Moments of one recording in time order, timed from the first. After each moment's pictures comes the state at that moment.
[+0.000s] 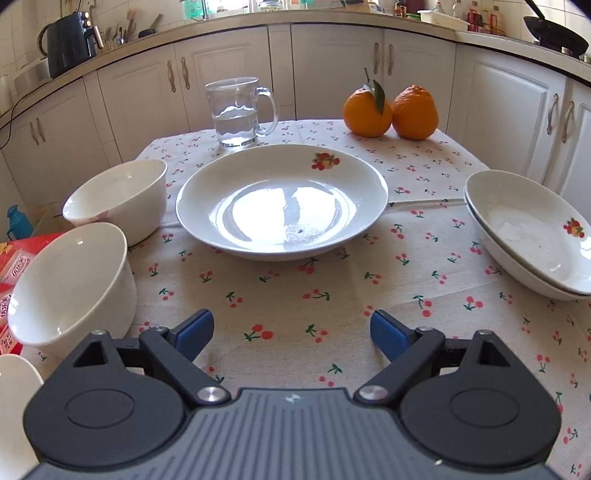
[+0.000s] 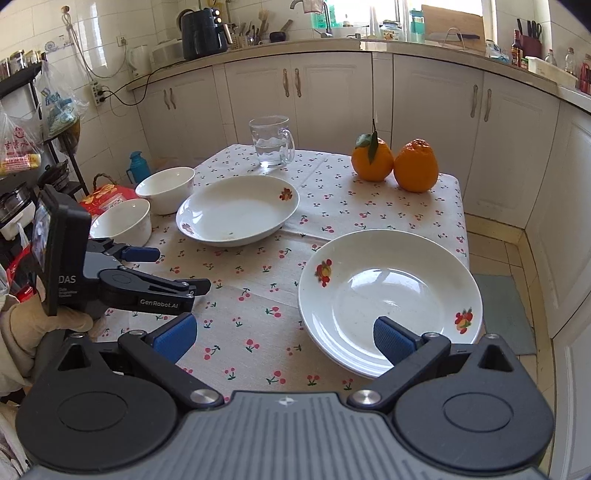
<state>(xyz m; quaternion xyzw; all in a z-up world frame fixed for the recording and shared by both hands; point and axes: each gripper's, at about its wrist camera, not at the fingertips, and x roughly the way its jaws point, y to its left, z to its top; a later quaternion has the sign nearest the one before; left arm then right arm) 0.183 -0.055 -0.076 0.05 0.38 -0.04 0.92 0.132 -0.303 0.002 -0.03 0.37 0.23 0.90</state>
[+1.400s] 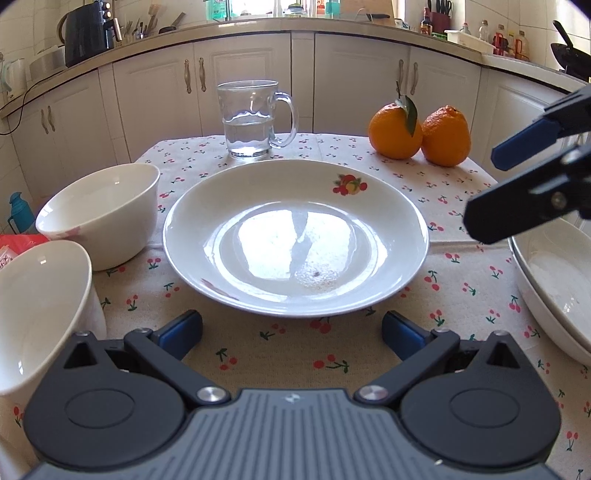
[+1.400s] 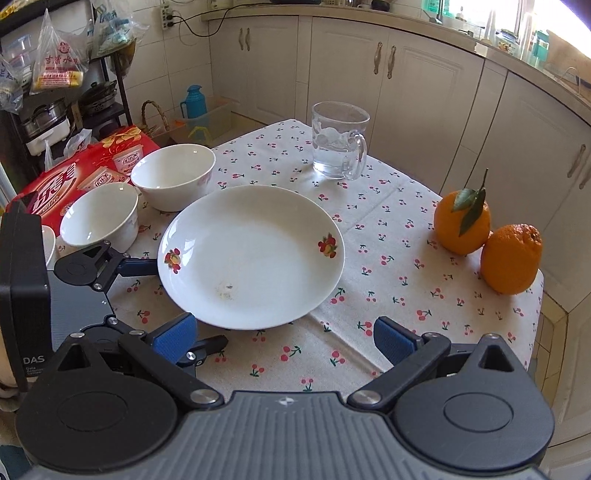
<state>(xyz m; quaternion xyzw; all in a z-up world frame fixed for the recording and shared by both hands) 0.227 -0.055 -0.089 0.02 0.35 -0.02 0.94 0.290 -0.211 -0.003 -0.17 0.40 0.34 0.84</state>
